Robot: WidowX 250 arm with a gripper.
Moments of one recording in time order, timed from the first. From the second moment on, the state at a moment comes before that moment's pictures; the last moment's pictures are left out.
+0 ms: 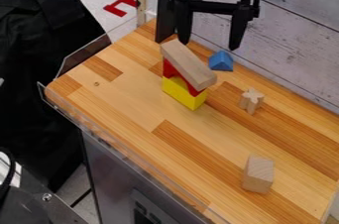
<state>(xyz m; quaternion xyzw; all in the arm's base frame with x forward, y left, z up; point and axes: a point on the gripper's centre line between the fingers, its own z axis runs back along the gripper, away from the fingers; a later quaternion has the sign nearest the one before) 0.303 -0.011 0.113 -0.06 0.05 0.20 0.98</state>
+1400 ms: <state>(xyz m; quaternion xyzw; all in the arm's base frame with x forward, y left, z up) 0.322 0.086 0.083 0.01 0.06 0.31 0.95</state>
